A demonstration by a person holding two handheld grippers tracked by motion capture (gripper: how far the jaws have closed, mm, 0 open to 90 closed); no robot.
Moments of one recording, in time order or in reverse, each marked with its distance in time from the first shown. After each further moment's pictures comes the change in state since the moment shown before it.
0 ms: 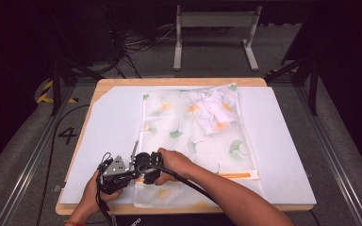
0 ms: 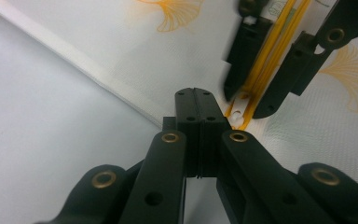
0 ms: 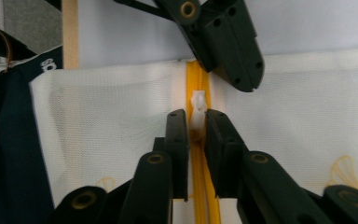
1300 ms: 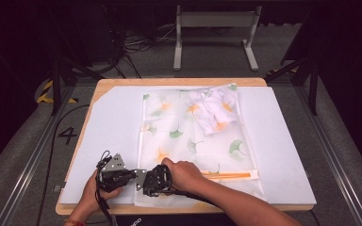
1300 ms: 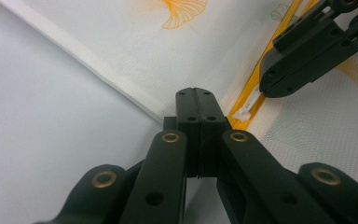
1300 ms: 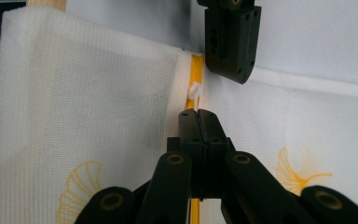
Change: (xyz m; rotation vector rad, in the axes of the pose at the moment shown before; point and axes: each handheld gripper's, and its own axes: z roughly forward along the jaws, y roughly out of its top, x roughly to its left) left arm 0.010 0.001 -0.001 0.025 -0.040 -0.025; right arm 0.048 -0.028 0.002 -0.116 -0.388 -0.241
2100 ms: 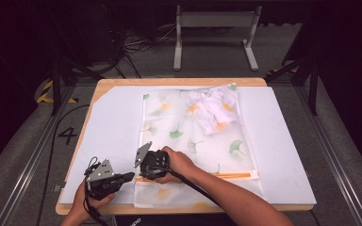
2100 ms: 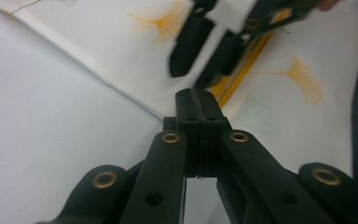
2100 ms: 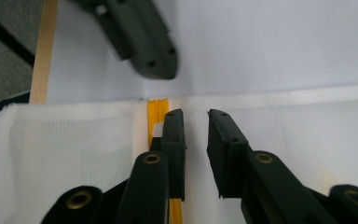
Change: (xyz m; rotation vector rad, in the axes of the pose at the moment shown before) left arm -0.016 -0.015 -0.030 -0.110 0.009 0.020; right arm -0.048 -0.004 0.016 -0.153 0.198 0.258
